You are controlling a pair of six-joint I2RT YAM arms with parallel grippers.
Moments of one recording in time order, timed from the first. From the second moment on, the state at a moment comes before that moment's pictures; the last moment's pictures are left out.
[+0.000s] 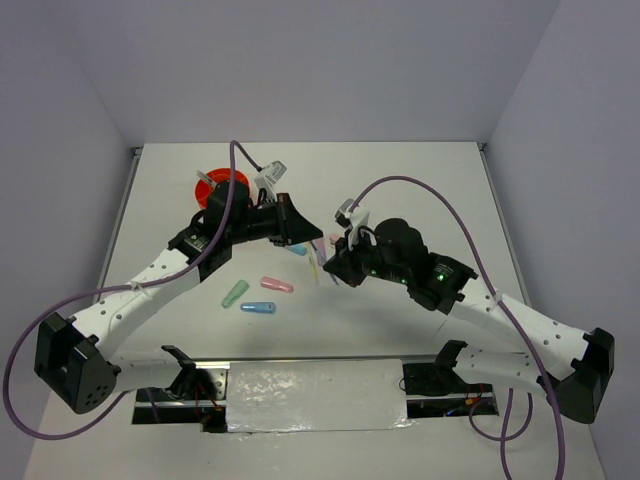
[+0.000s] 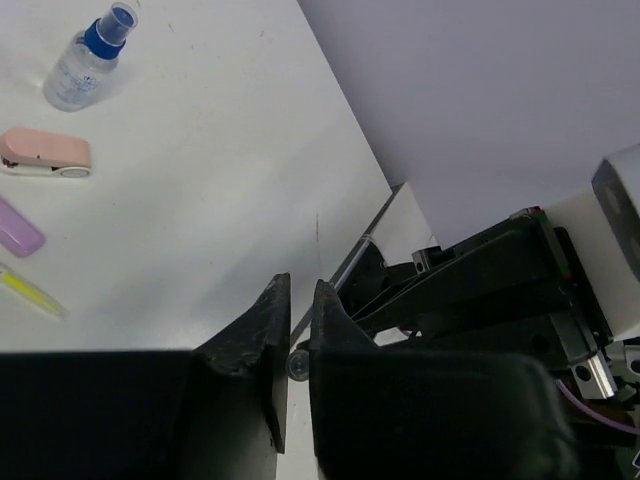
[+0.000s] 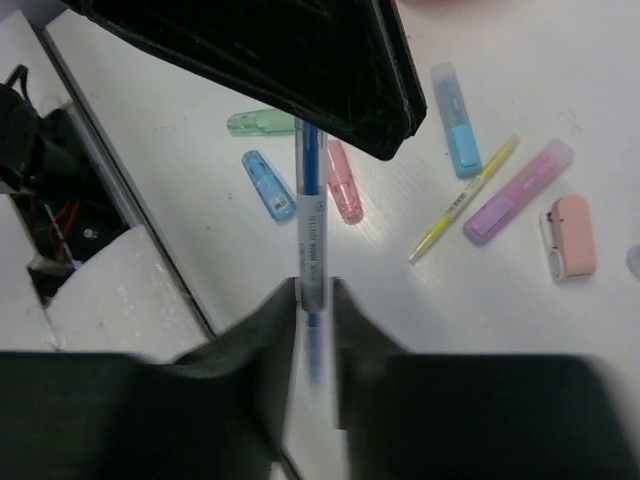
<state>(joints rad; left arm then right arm) -0.59 1.22 1.02 -0.08 0.49 -0.74 0.87 1.00 0.90 -0.29 -0.15 0.15</state>
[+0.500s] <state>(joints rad) -0.53 1.41 1.42 -0.40 -0.30 -0.50 0.88 0.92 0.89 -0.32 0.13 0.21</state>
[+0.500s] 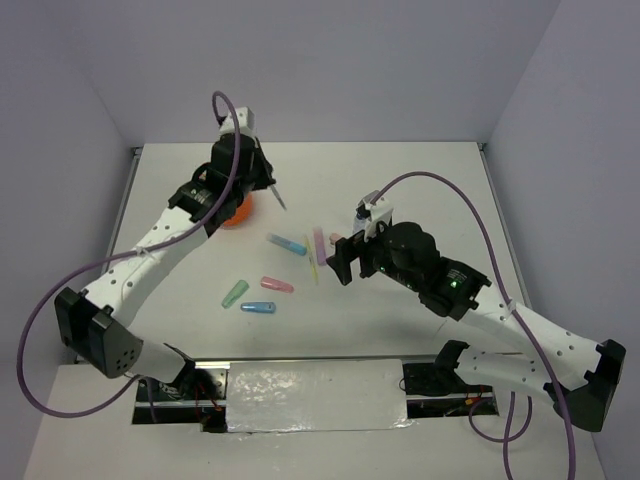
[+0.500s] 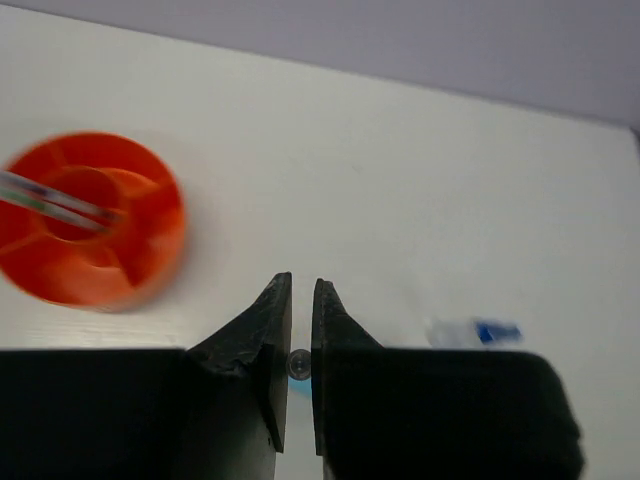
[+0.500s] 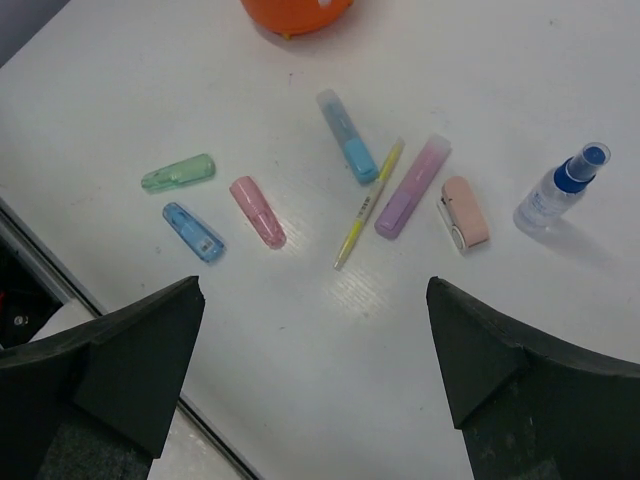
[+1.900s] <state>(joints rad) -0.15 1.68 1.66 -0.47 -0.41 -0.41 0.87 1.51 1.05 -0.36 0.15 0.35</state>
